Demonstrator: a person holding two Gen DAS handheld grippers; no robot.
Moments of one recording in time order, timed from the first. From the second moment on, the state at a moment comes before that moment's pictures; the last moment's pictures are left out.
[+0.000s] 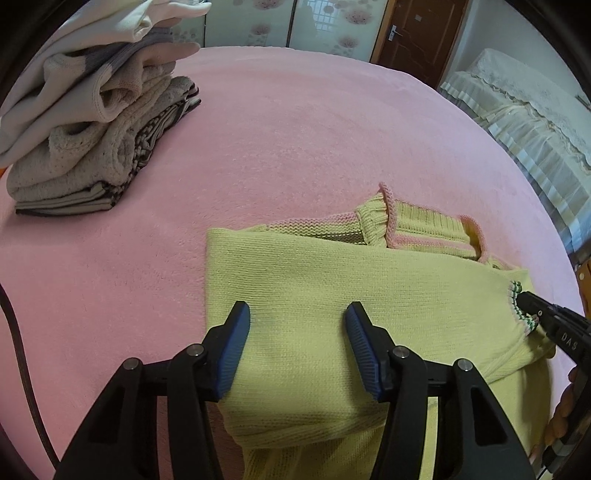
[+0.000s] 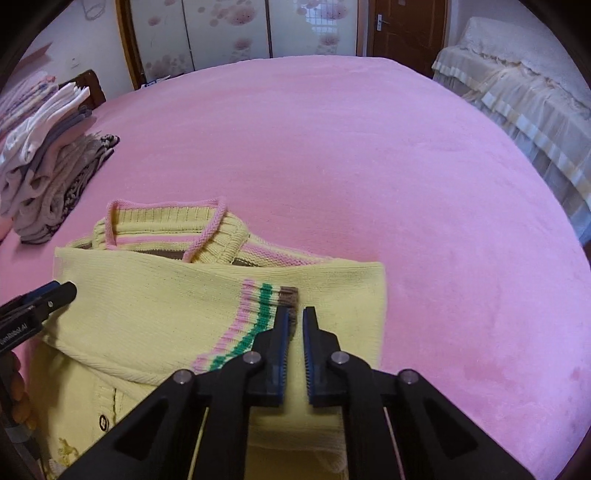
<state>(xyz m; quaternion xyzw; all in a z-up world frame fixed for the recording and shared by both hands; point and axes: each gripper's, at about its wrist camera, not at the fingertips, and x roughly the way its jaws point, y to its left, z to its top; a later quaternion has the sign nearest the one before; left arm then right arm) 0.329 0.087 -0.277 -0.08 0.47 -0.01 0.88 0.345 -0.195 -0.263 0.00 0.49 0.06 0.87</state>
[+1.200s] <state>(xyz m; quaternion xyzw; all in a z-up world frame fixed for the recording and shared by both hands) 0.092 0.068 -0.079 -0.09 0.37 -0.02 0.93 0.111 -0.206 -0.070 0.04 0.36 0.16 0.92</state>
